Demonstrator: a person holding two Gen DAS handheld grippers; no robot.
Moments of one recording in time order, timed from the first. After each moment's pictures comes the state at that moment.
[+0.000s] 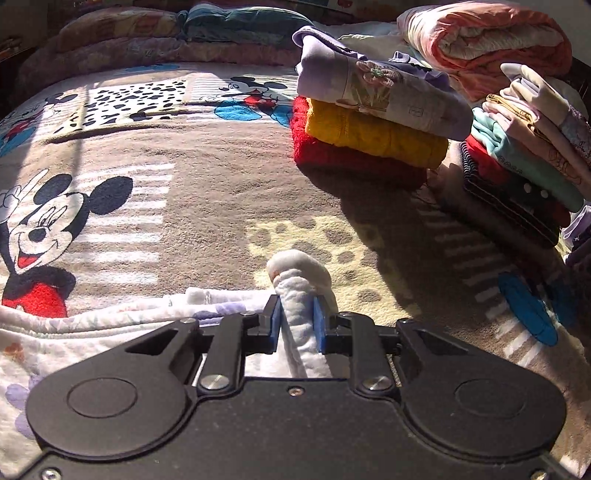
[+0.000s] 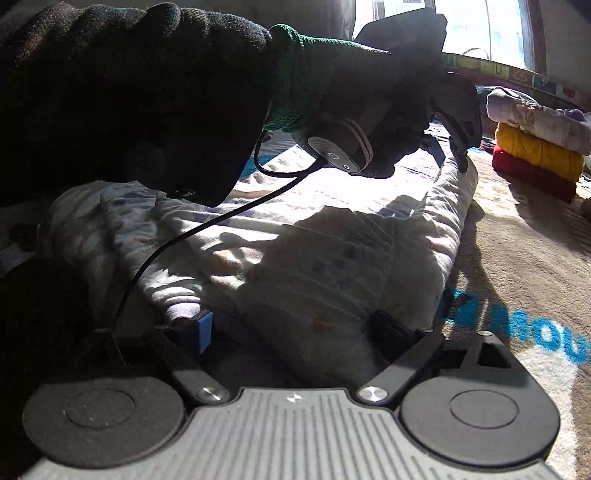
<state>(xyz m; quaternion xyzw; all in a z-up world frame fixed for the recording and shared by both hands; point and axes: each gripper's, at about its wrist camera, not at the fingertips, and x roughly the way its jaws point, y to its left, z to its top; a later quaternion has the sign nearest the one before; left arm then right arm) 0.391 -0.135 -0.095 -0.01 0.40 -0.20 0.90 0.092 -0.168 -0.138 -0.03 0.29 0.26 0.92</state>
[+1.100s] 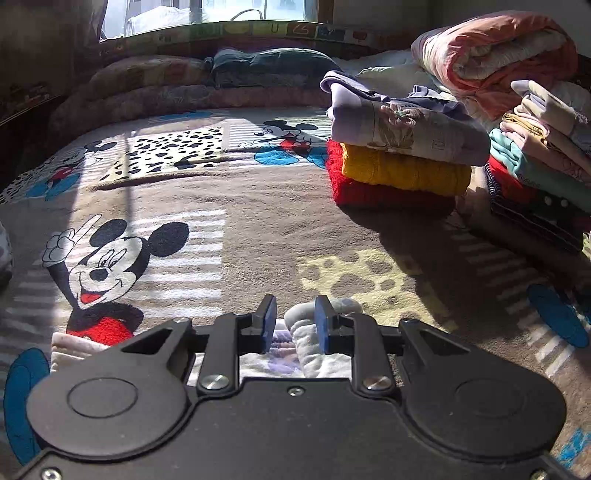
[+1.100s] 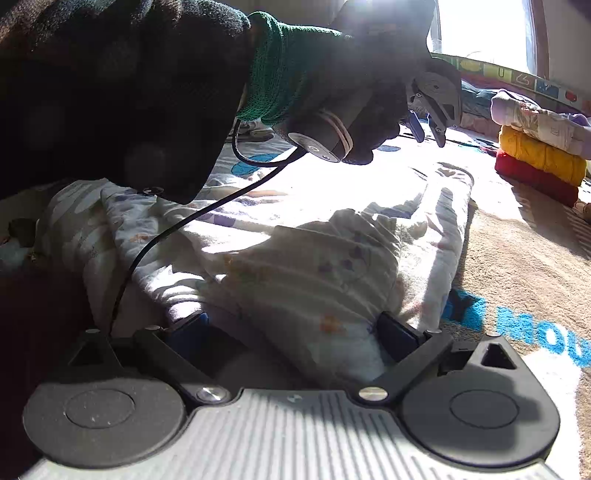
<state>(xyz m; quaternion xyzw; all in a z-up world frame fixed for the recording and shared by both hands) 0.367 -0.122 -0.068 0.05 0.32 -0.16 0.93 0.093 -0.161 -0.139 -0.04 0.29 0.26 0.92</state>
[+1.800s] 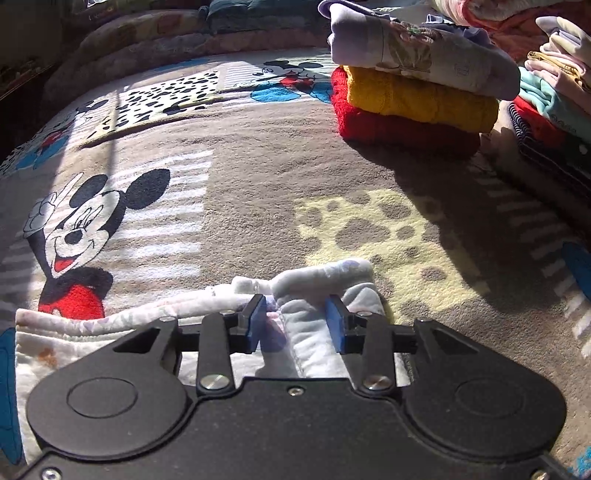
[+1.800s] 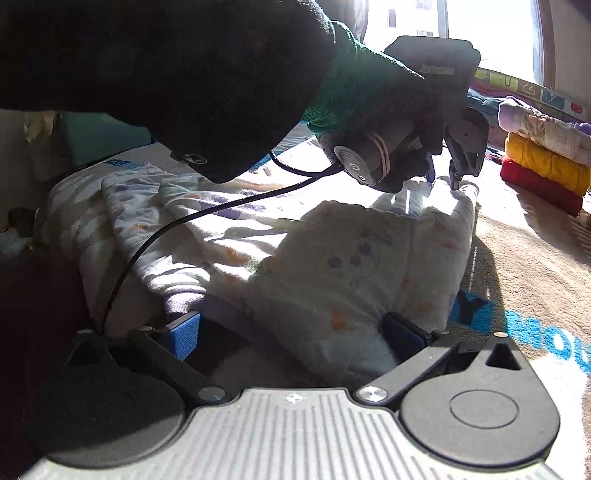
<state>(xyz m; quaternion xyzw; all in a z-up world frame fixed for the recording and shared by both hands) 0.390 -0.142 -0.105 0.08 0.40 -0.13 0.90 0.097 -0.157 -0.147 -0.05 0.28 0.27 0.92</state>
